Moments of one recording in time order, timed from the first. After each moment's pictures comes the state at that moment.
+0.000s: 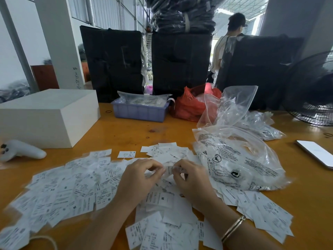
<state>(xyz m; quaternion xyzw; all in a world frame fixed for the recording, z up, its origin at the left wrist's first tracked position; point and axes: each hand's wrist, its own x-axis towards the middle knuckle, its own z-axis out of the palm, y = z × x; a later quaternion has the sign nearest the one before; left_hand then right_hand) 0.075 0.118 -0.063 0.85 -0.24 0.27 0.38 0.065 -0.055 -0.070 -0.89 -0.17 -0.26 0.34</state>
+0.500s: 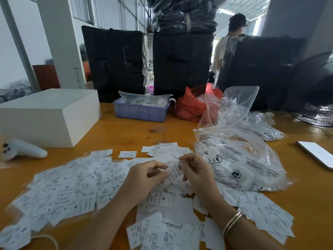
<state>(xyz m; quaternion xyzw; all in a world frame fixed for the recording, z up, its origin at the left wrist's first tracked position) 0.074 0.118 -0.061 0.83 -0.19 0.08 0.51 0.066 -0.062 -0.065 -0.76 -0.13 -0.21 0.60</state>
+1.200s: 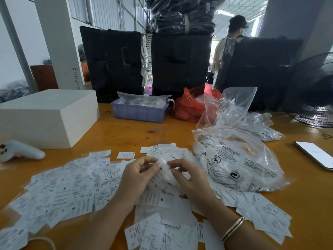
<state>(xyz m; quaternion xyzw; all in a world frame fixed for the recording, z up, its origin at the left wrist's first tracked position) 0.076 0.113 -0.063 0.77 -0.07 0.10 0.63 0.058 -0.053 -0.063 -0.82 -0.17 -0.20 0.50</state>
